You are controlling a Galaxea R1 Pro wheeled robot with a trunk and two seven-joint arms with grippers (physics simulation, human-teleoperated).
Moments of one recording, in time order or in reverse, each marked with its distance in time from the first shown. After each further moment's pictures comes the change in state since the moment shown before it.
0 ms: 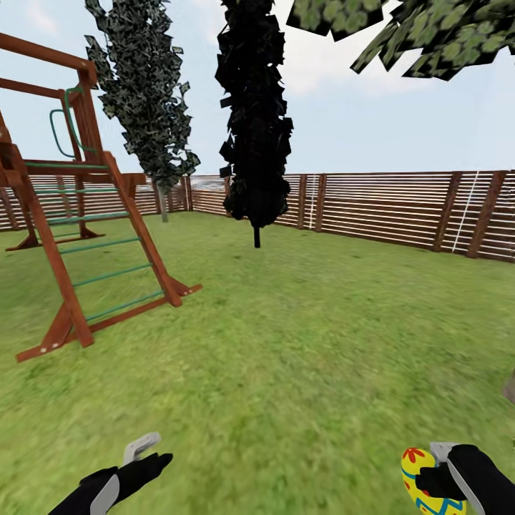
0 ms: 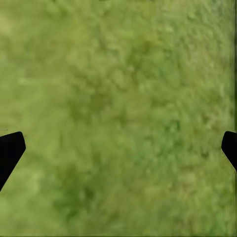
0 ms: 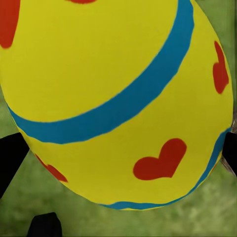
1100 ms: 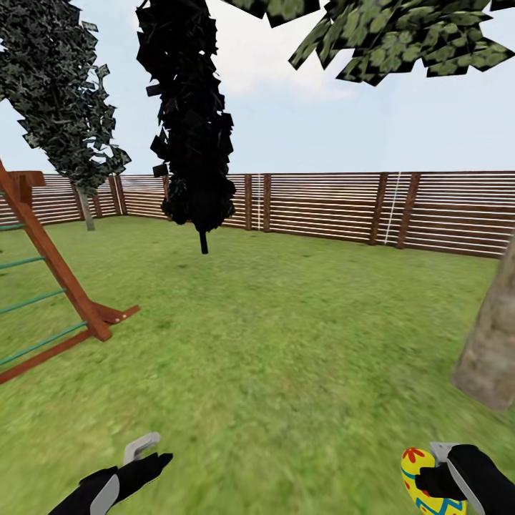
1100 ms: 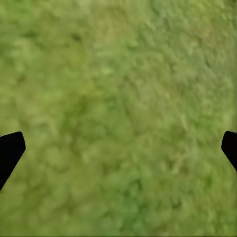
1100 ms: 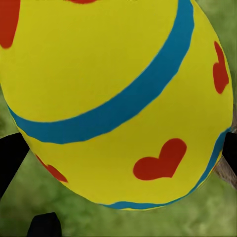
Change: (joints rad) left arm 0.000 0.000 0.000 0.000 -0.001 -0.004 0.000; right arm 0.000 0.000 0.001 0.001 0.001 0.000 0.000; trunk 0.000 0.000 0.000
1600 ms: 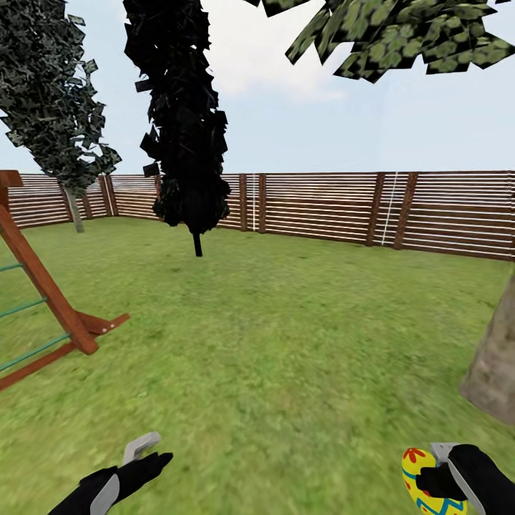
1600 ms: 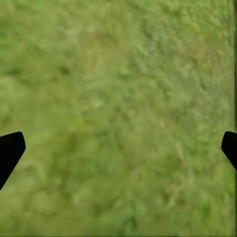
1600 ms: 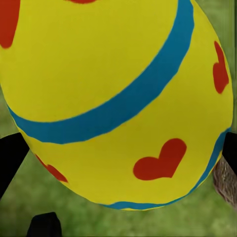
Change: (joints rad) left arm -0.001 0.000 0.000 0.000 0.001 -0.001 0.000; right arm 0.000 -0.002 -0.001 0.000 -0.002 0.002 0.000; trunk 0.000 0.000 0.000
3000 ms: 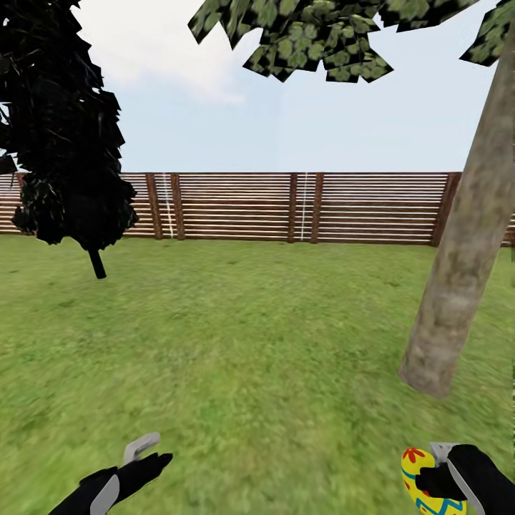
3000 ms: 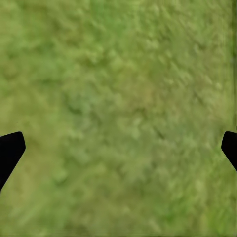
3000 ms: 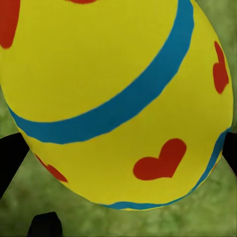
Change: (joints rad) left arm 0.001 0.000 0.000 0.001 0.000 0.000 0.000; right arm 0.000 0.002 0.000 -0.001 0.000 0.001 0.000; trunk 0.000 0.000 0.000
